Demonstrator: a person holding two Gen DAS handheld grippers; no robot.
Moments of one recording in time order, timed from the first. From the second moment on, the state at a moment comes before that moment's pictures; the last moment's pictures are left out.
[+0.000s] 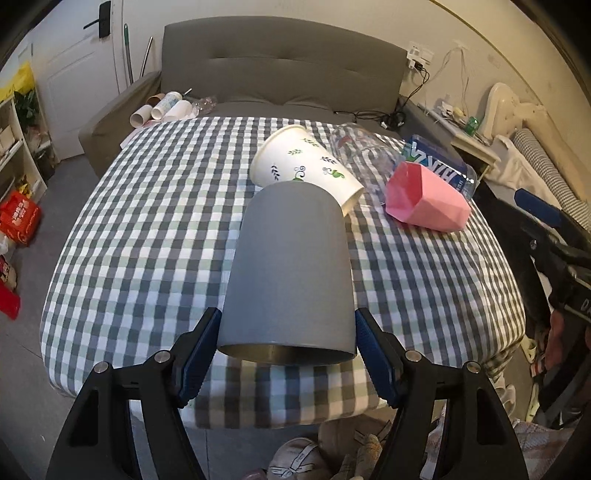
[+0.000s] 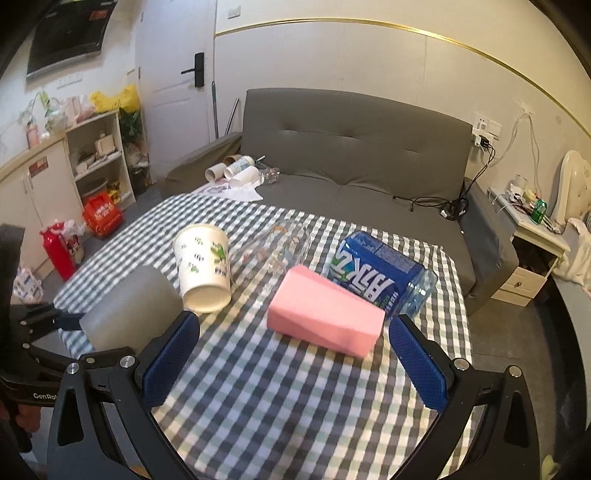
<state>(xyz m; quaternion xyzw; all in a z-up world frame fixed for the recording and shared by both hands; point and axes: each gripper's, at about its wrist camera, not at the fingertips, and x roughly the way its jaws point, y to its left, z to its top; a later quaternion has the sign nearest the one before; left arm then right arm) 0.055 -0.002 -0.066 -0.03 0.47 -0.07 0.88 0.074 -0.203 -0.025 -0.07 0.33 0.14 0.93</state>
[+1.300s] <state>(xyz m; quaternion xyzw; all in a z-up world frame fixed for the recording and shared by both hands) 0.034 0.104 -0.007 -0.01 0.32 0.06 0.94 0.148 -0.095 -0.035 -0.01 0.58 0.17 0.80</state>
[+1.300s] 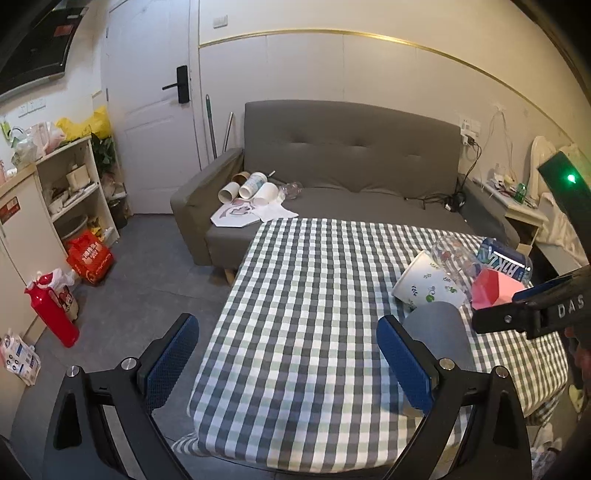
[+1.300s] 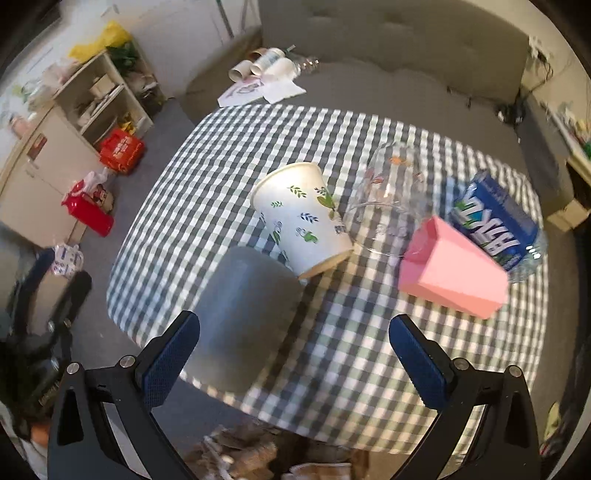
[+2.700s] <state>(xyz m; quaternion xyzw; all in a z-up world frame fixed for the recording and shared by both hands) 0.044 0.139 -0.025 -0.07 0.34 0.07 0.94 0.168 -0.047 -0.039 0.02 0.57 0.25 0.78</state>
